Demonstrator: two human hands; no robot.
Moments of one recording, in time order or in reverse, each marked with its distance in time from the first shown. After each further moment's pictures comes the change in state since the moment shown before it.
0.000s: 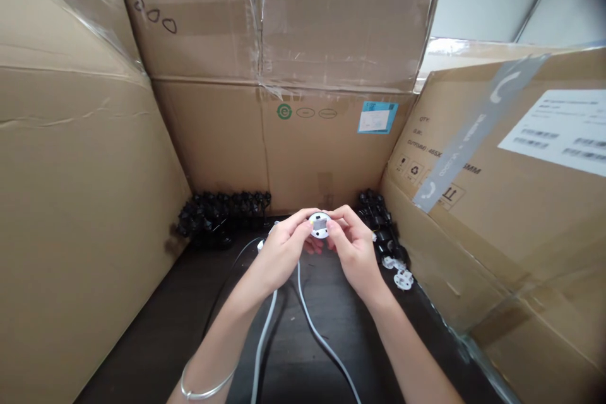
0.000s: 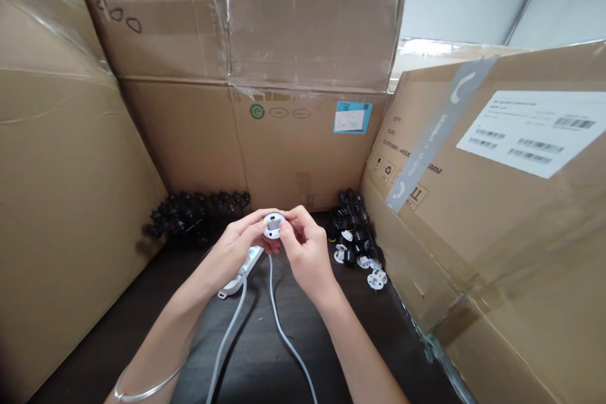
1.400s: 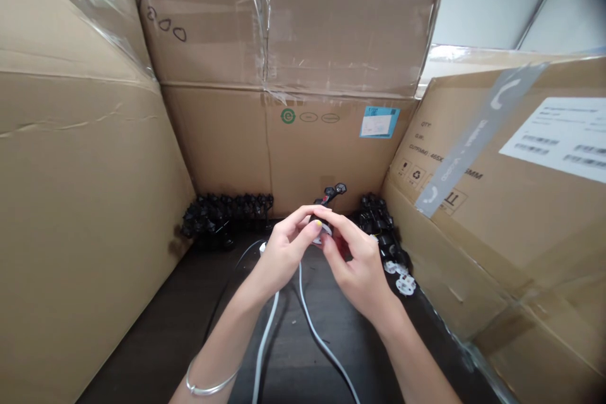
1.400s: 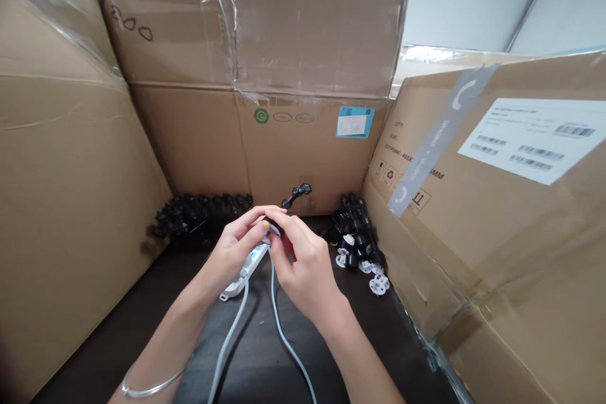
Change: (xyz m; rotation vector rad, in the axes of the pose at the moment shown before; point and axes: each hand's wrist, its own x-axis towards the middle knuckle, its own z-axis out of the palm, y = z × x) left_hand -0.002 0.003 0.001 -0.140 0.006 0.154; right_hand -0.009 -0.020 -0.001 -0.462 -0.054 -0.320
